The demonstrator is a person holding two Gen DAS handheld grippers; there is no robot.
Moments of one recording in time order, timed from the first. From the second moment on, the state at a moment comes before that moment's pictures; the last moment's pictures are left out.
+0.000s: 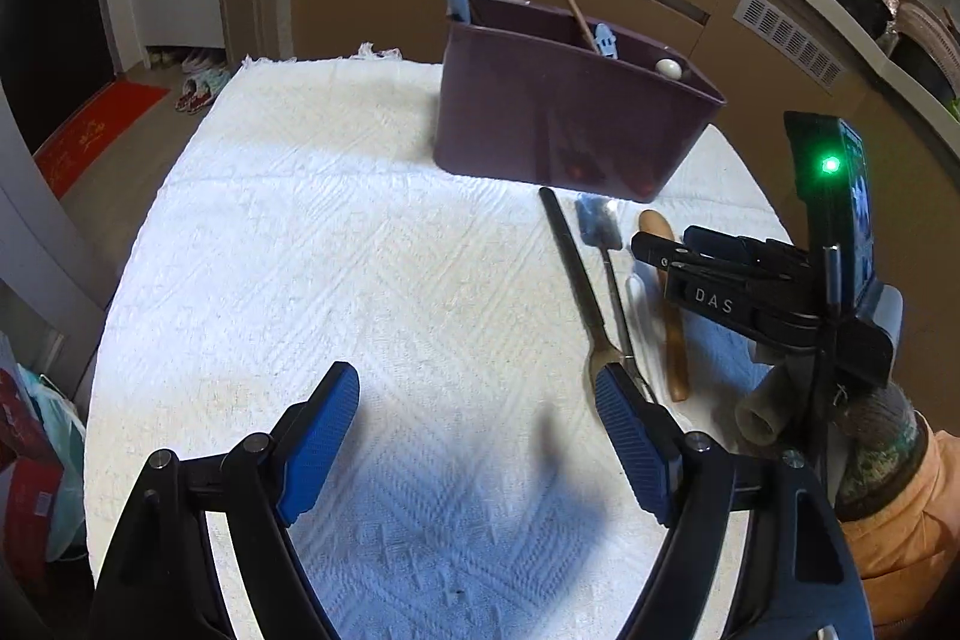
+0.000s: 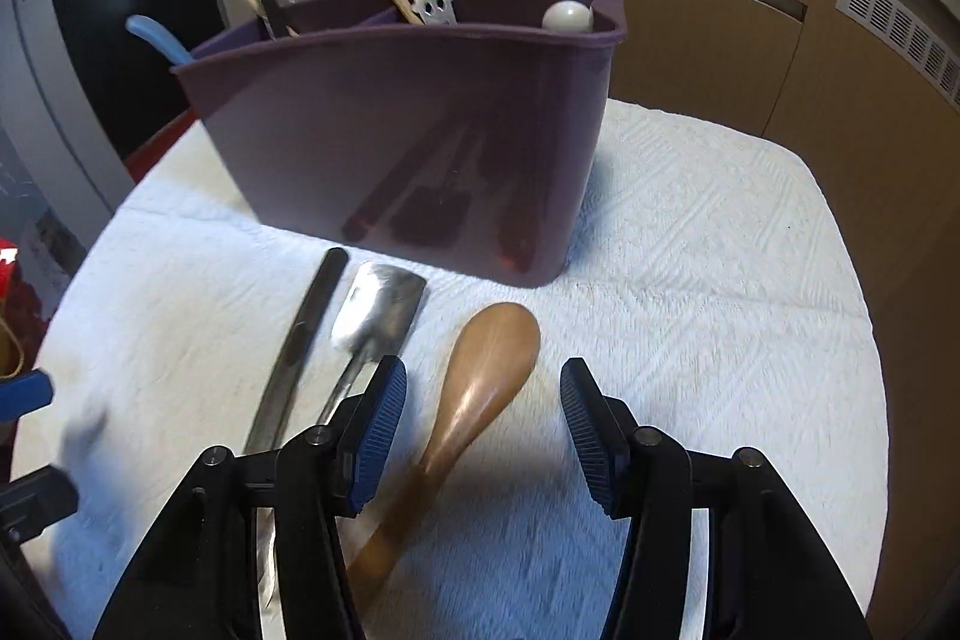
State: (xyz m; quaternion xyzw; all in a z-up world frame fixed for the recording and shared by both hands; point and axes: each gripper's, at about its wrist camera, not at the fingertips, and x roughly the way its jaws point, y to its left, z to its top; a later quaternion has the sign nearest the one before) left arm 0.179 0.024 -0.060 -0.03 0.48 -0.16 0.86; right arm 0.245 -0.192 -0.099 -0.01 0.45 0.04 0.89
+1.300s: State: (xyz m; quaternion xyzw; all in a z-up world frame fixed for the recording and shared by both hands) left arm 0.265 -0.115 -0.074 0.05 0.49 -0.21 0.84; right arm 0.170 -0.287 -0.098 0.07 0.42 0.04 0.91
